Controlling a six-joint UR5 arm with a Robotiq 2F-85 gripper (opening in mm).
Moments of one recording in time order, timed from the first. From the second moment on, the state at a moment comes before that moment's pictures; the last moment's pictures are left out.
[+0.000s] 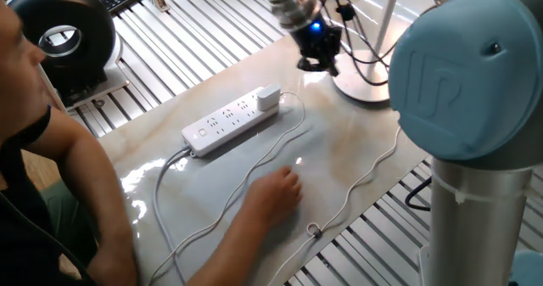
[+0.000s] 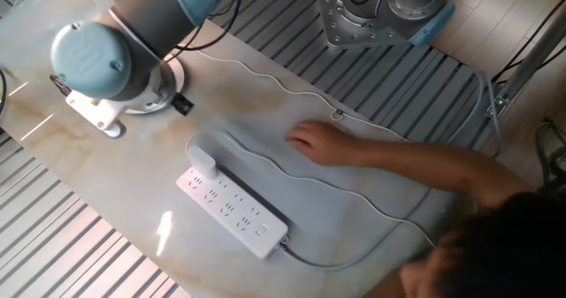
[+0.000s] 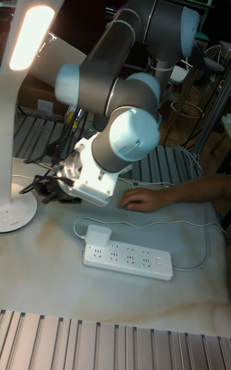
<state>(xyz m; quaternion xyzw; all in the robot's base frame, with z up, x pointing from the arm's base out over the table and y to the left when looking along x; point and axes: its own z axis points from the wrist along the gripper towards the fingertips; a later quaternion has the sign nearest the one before) 0.524 -0.119 0.089 0.00 -0.96 0.17 0.20</state>
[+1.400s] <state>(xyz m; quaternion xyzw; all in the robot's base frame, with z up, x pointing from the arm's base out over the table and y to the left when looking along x) 0.605 -0.043 0.126 -0.06 -1.00 0.03 0.05</state>
